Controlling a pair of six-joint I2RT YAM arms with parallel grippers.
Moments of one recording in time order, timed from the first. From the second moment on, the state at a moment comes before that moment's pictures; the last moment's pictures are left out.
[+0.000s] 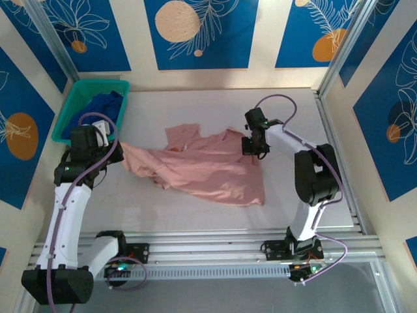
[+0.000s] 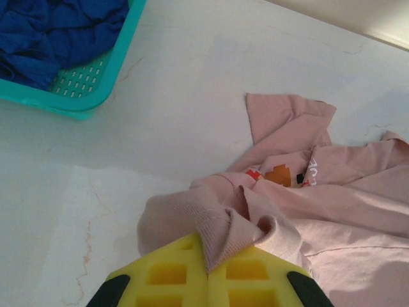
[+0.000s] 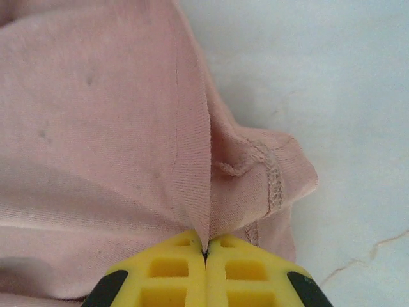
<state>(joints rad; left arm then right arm) 0.02 0.95 1.04 -0.80 0.13 -0.28 0.31 1.81 1.29 -0.73 0.03 0.25</state>
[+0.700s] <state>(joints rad) 0.03 0.95 1.04 -0.78 0.21 -0.28 0.30 1.80 1.27 -0.79 0.07 0.24</state>
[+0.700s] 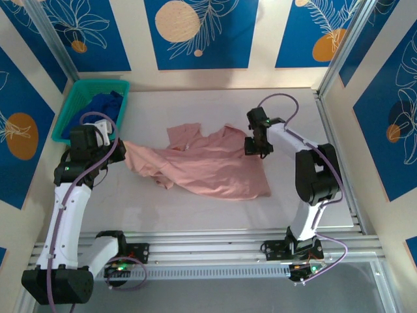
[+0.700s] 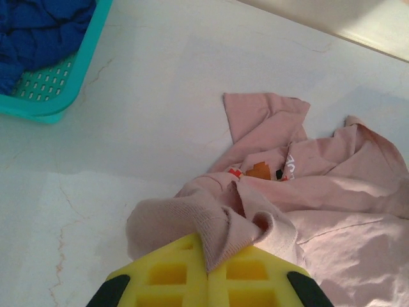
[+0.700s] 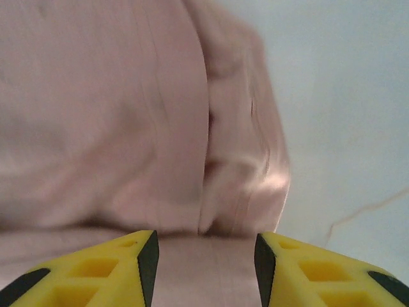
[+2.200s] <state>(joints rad) 0.03 0.95 1.02 -0.77 0.24 -0.28 0.14 1.77 1.09 -0.62 -0.28 0.38</state>
